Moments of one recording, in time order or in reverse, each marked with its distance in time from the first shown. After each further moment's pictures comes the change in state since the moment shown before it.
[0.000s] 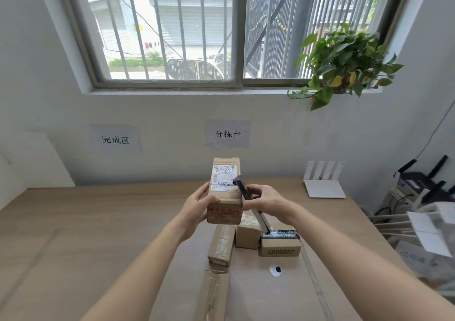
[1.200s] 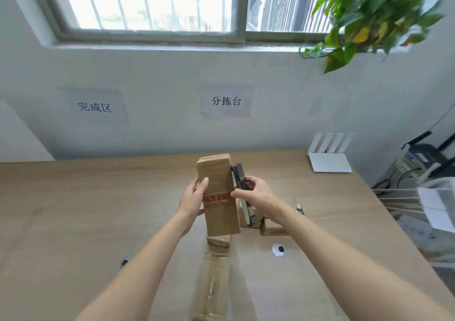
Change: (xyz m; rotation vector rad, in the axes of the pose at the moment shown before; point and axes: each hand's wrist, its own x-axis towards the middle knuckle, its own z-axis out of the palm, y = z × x) left_hand 0.089 -0.081 -0.025 0.056 0.225 -0.140; right_hand 0.084 0.063 0.052 0.110 0.112 0.125
